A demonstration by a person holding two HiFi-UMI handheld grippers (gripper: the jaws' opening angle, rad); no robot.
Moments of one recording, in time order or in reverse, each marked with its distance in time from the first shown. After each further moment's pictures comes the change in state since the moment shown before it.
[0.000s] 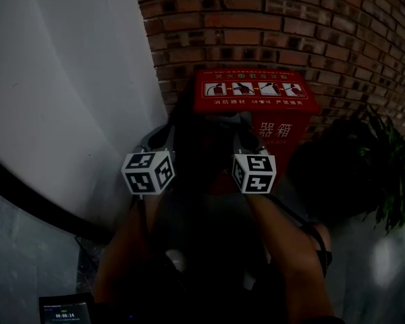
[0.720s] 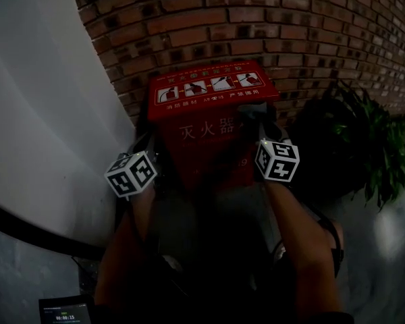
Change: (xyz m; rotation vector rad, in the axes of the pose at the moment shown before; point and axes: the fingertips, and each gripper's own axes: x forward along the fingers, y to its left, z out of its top) left arm 0.046 -0.046 -0.019 -0.192 0.040 -0.066; right arm -0.072 -0.184 0.011 0.066 -0.012 -0.287
